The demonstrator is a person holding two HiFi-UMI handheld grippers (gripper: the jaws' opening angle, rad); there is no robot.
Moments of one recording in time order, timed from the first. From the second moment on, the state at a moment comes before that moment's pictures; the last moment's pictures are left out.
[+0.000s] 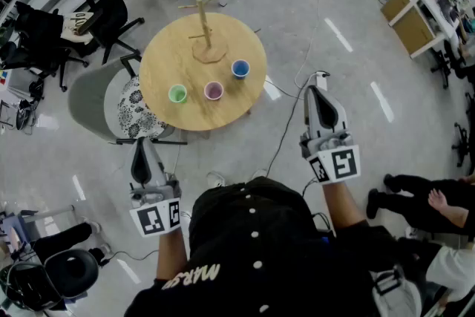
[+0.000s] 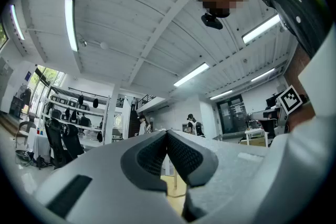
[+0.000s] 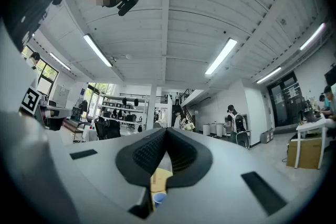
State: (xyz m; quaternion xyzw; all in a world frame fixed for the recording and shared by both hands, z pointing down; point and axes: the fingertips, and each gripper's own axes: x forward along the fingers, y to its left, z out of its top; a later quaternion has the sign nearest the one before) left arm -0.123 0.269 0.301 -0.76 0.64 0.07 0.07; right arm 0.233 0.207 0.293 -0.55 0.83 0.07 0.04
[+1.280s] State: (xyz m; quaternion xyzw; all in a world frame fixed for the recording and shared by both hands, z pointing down) left arm -0.067 0.295 0.312 -0.73 0.68 0.05 0.07; right arm 0.272 0.210 0.323 -0.47 0.88 0.02 0.09
